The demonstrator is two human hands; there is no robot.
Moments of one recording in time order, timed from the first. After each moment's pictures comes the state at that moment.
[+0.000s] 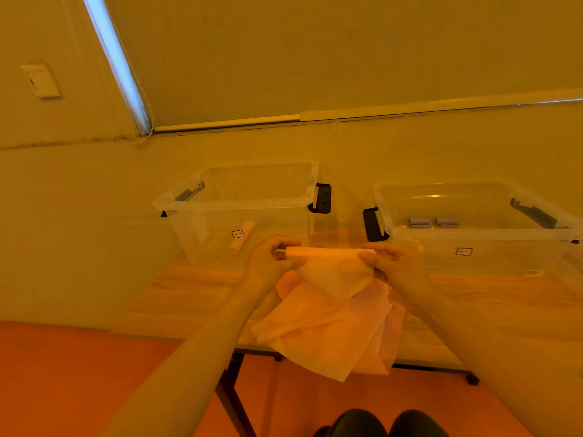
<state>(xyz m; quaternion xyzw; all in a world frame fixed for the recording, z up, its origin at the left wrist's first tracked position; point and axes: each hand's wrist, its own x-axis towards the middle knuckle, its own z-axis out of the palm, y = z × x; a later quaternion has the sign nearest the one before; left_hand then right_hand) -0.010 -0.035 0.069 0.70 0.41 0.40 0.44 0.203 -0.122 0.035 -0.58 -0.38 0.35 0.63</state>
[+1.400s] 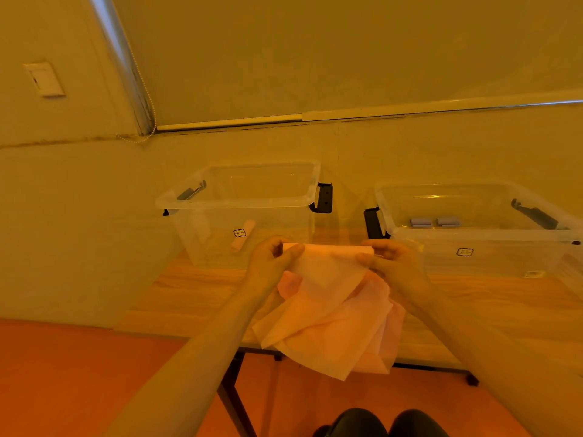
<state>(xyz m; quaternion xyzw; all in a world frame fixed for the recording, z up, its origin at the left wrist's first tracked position) -0.007 -0.037 0.067 0.66 0.43 0.41 0.46 0.197 -0.122 0.037 -0.60 -0.39 0.32 0.62</state>
